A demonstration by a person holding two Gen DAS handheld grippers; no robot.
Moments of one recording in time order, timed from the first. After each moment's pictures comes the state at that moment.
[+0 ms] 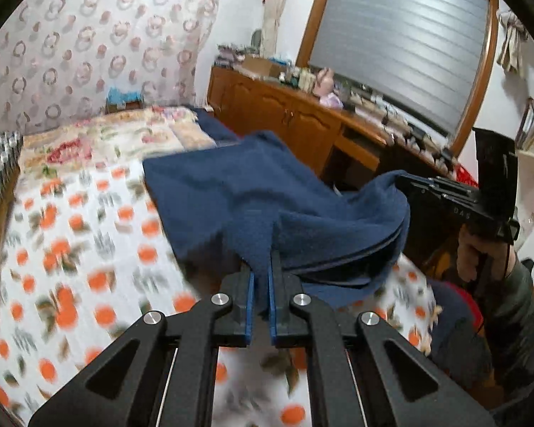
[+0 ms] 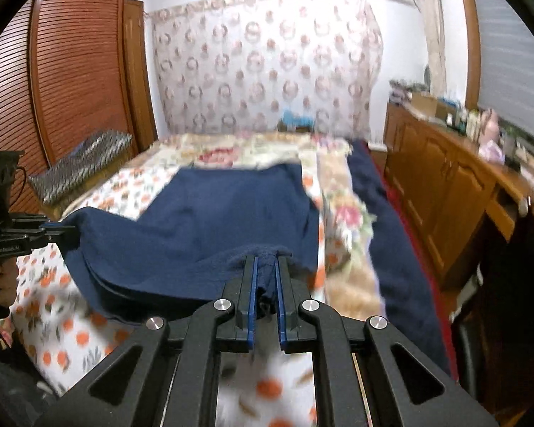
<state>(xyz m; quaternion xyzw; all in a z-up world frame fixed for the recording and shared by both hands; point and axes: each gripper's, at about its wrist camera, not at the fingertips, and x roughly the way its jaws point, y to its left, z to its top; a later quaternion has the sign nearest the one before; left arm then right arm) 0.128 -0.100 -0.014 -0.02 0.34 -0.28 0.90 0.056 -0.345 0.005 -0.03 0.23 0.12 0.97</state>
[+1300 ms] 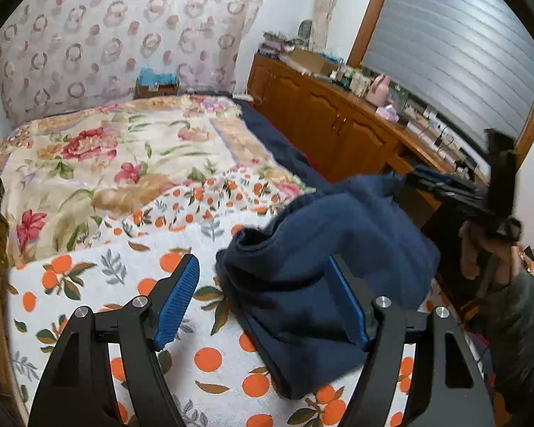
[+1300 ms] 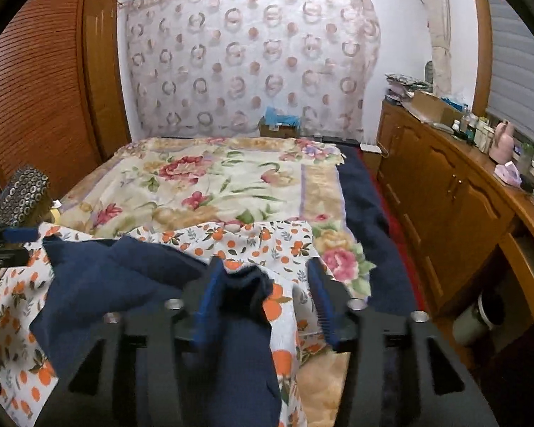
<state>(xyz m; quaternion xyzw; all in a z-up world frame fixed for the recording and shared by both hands) 0.317 -0.075 -0.036 -0.04 0.39 -0.22 0.89 0.245 -0.329 0.047 -0.04 0.25 0.10 0.96</state>
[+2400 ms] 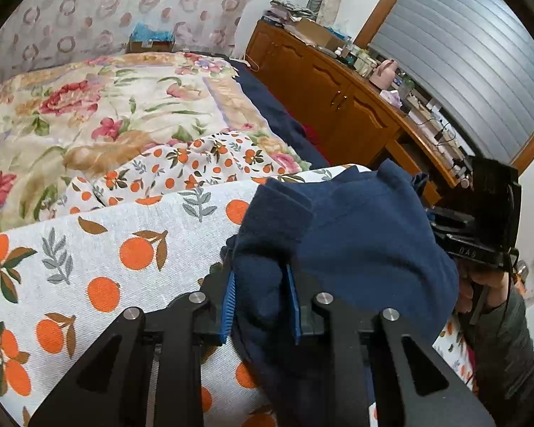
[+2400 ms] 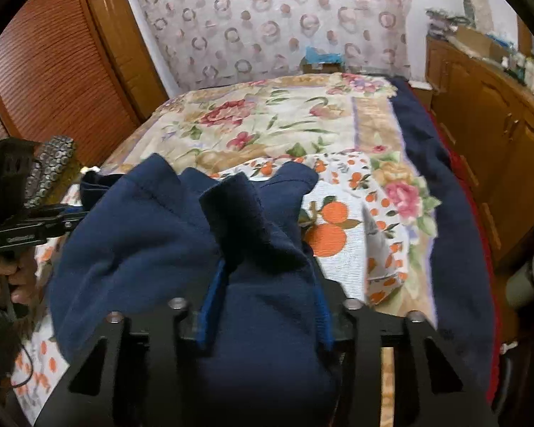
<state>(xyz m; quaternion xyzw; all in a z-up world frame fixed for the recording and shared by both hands) 0.361 -0.084 -0.082 -0.09 0.45 -0.25 0.85 0.264 -0.330 0.024 0.02 0.37 0.20 0.91</state>
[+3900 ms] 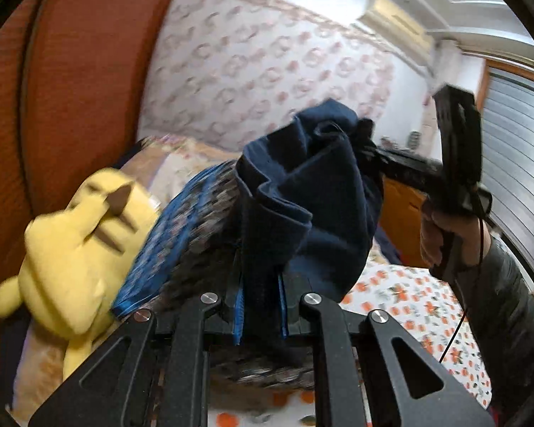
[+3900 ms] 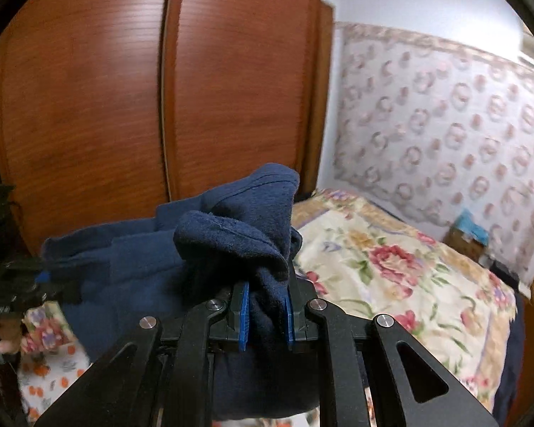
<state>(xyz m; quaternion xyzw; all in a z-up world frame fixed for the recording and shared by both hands) 0.149 0.241 -0.017 -0.18 0.25 0.01 0.95 0.335 0.033 0.118 -0.19 0.15 0.44 0.87</state>
